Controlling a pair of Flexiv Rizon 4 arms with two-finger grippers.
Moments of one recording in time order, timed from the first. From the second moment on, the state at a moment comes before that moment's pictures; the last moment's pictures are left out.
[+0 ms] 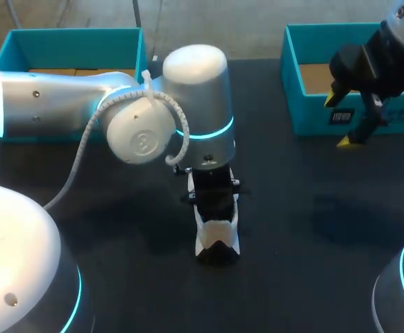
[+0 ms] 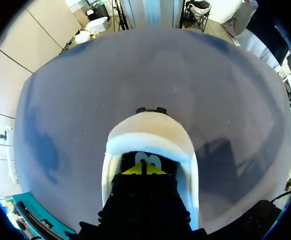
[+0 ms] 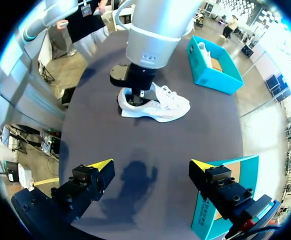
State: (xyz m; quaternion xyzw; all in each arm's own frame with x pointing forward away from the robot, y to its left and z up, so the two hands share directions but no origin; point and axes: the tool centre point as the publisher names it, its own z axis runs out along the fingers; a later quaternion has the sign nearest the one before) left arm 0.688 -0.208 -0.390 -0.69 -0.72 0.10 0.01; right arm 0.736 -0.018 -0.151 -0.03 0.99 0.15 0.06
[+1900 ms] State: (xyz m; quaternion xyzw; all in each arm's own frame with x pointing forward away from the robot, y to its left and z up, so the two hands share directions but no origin) left arm 0.739 -0.185 -0.362 -0.67 -0.74 -0.05 -0.08; right arm 0.736 -0.018 -0.152 -0.03 0.99 0.15 0.06
